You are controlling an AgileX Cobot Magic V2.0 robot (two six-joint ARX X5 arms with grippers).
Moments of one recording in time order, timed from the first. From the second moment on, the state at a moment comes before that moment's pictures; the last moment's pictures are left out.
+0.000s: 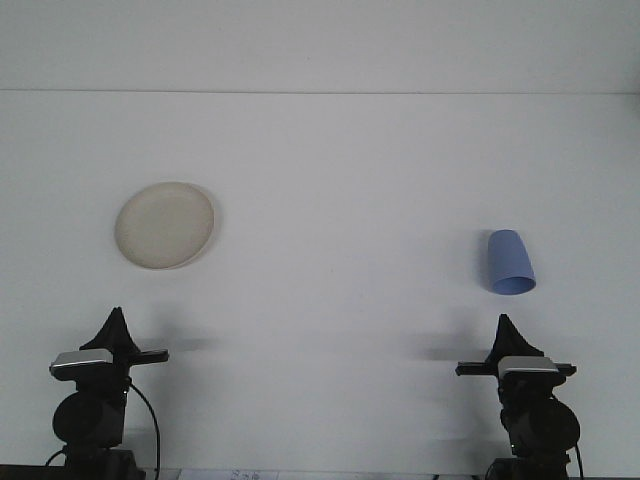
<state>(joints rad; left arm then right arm) -0.03 0.00 0.03 0.07 -0.19 0.03 0.02 0.01 0.01 -0.06 0.00 0.04</state>
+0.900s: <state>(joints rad) -0.03 0.00 0.03 0.07 -0.19 0.03 0.02 0.01 0.01 -0.05 -0.01 0.07</state>
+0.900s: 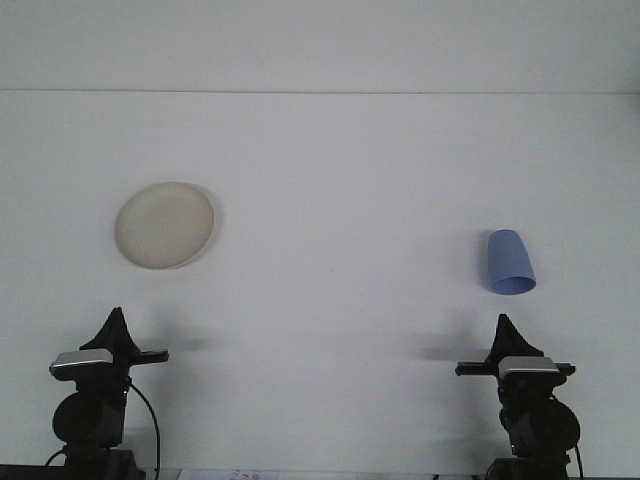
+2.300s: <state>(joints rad) -0.03 0.00 0.03 0.07 -0.19 0.03 -0.19 1.03 0.69 -0.41 0.09 -0.09</state>
